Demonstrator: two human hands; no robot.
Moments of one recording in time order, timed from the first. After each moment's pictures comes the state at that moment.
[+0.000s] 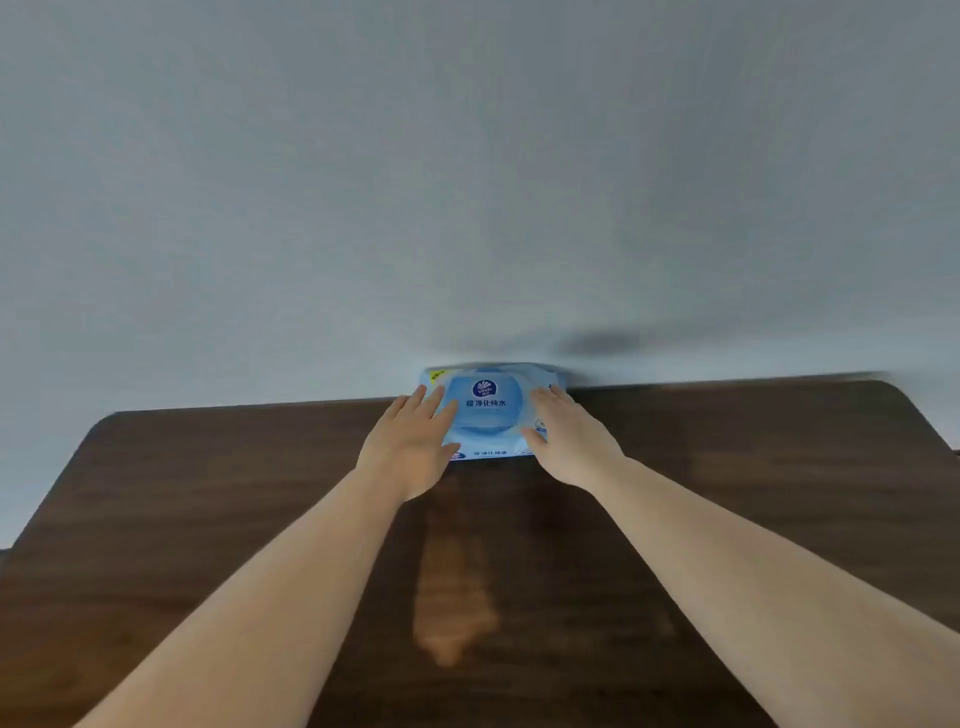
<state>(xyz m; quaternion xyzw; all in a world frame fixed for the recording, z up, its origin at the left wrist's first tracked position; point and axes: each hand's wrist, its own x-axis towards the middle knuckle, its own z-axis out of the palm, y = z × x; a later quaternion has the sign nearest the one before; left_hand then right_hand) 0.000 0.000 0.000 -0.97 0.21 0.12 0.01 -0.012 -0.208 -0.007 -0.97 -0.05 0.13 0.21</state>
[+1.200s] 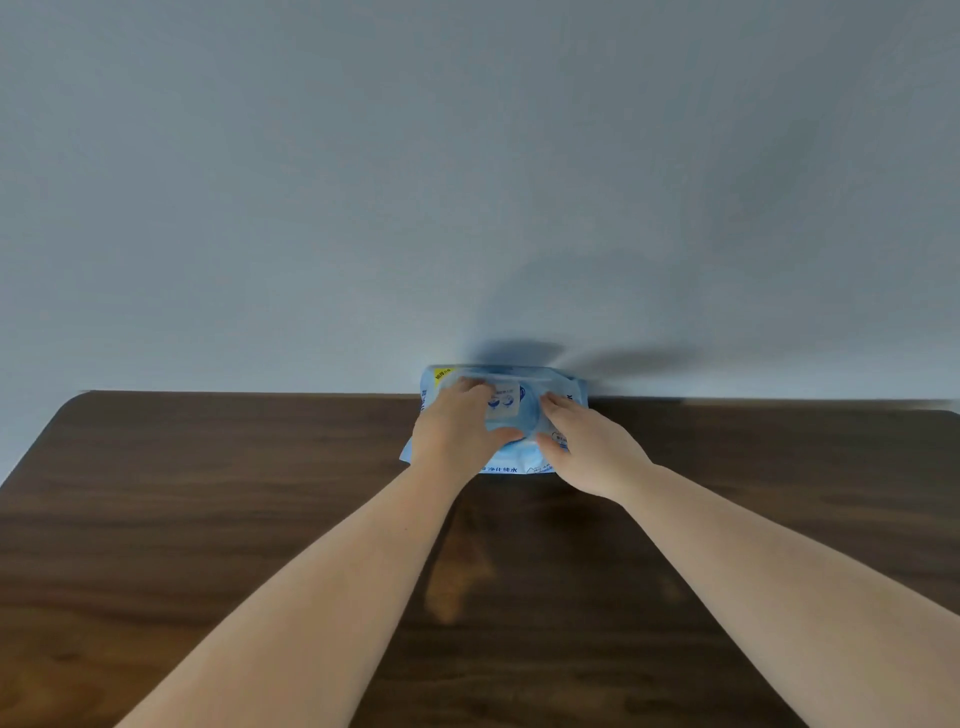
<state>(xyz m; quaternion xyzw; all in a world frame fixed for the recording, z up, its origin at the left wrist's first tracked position) 0.040 -0.052 -0.033 -0.97 0.03 0.05 -0.23 0.026 -0.223 -0.036 -0.97 -0.11 0.14 0.16</state>
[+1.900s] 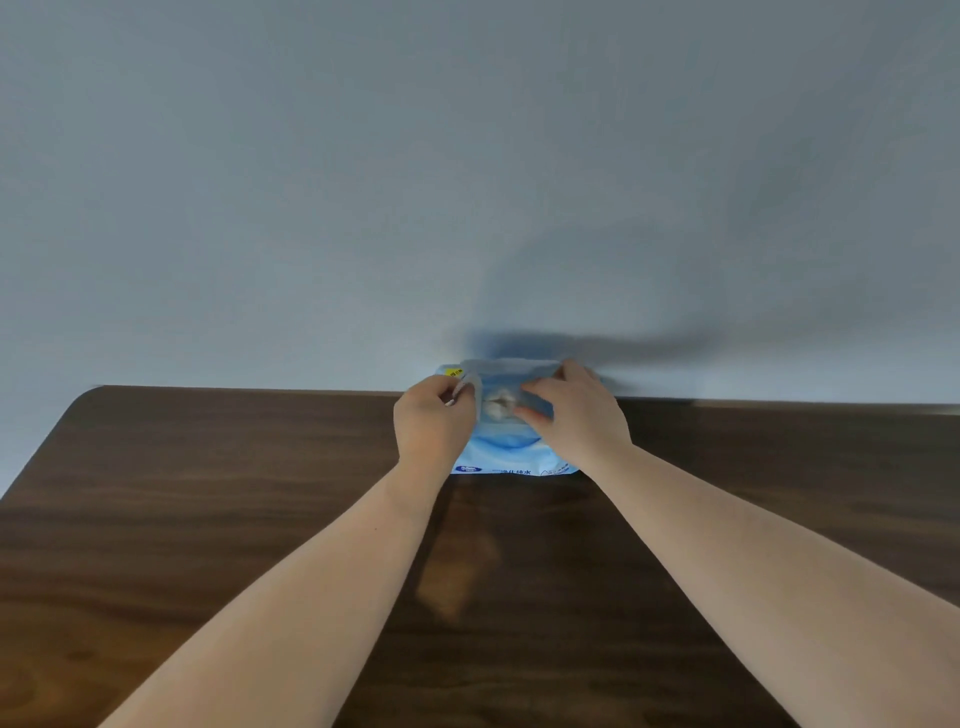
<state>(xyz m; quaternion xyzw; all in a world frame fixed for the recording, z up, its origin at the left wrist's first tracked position) 0.041 -0.031 -0.025 -0.86 -0.15 -0.04 -0.48 0.051 -0.191 -0.031 -0.98 -0.07 0.04 0.18</state>
